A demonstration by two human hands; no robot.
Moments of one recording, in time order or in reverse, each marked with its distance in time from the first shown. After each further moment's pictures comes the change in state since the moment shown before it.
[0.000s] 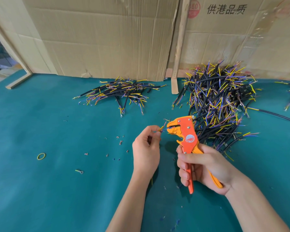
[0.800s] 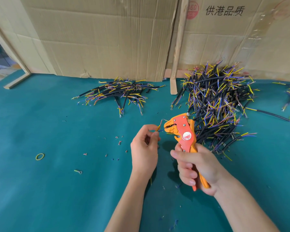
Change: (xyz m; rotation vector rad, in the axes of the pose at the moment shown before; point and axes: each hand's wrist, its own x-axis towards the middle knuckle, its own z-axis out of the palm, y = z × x) left_hand 0.000 0.000 -0.001 -0.063 0.011 0.009; right_hand 0.008 0.008 0.011 -0.037 0.130 -0.061
